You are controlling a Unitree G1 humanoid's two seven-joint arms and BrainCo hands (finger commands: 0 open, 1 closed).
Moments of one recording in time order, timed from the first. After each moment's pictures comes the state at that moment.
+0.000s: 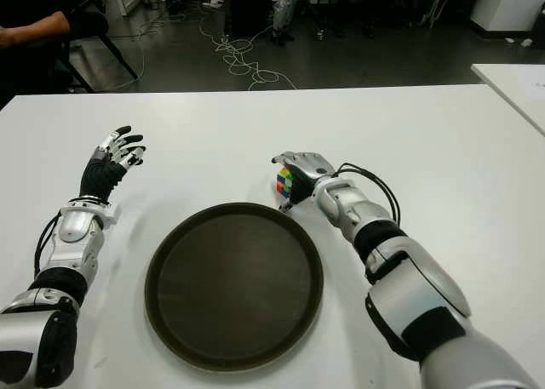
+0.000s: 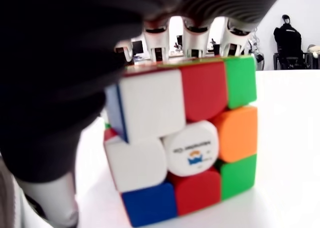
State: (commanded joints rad) left arm -0.62 0.22 0.17 1.13 -0.02 -0.59 -0.13; right arm -0.86 -0.21 0.63 1.19 -0.76 -0.24 -0.22
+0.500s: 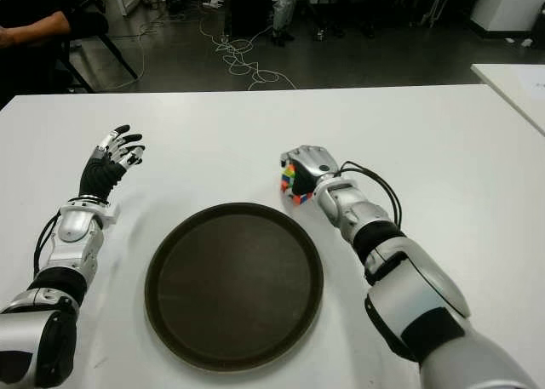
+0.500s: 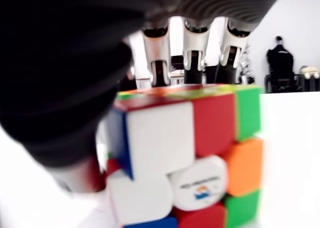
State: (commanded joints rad) left arm -0.62 0.22 0.17 1.12 -0.03 -0.59 -0.14; right arm -0.86 -0.20 0.62 1.18 -0.76 -0.18 -0.29
